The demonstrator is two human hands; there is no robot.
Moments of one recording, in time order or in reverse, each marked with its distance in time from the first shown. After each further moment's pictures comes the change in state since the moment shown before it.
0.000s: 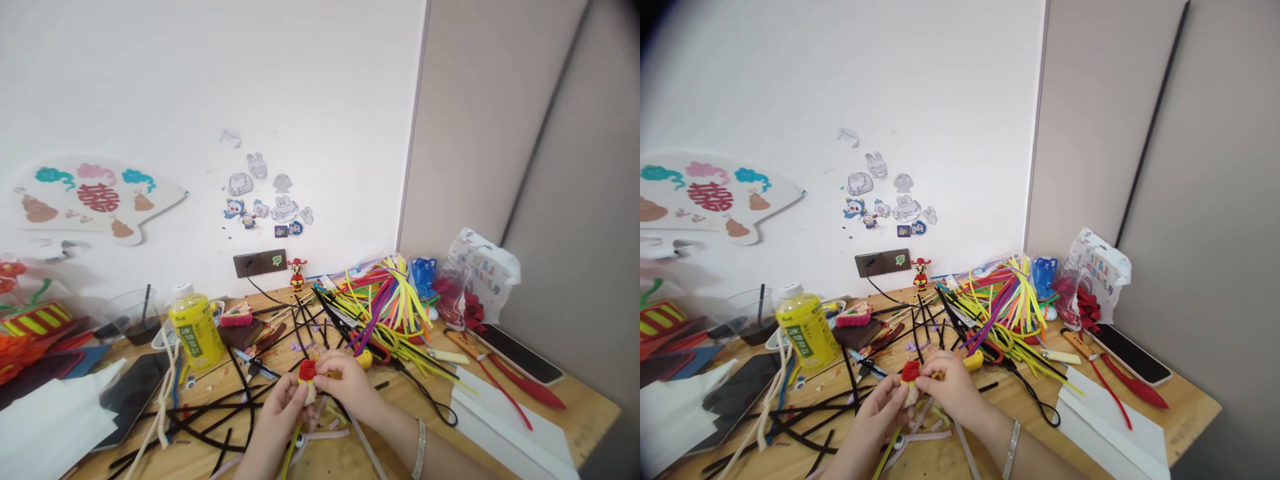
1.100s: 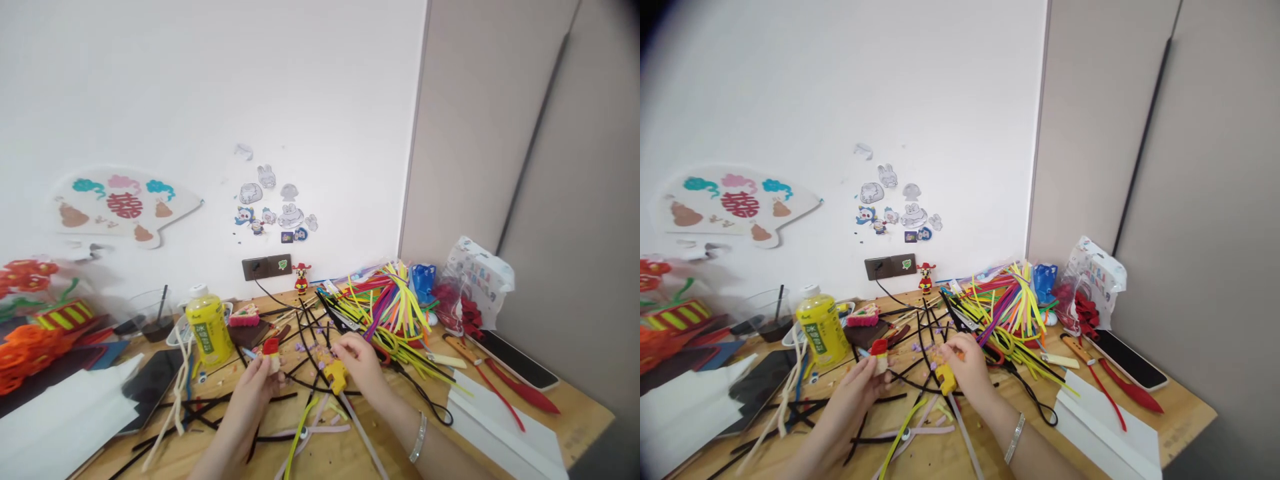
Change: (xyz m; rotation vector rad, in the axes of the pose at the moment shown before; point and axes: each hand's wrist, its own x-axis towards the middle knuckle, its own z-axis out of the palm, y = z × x) left_hand 0.007 0.045 -0.034 -0.074 0.226 0.054; right_hand 0.011 0.007 -0.019 -0.206 0.207 -0.103
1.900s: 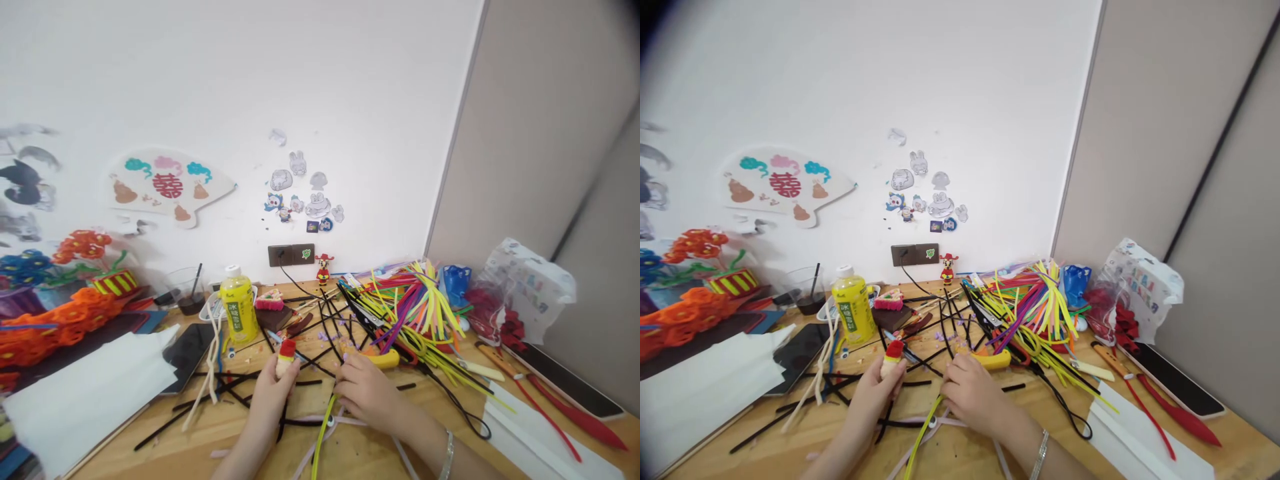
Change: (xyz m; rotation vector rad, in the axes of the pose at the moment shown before) left_hand -0.011 -0.019 -0.021 0.293 0.191 0.141; right_hand -0.024 -0.004 0.016 -0.590 -0.596 -0.647
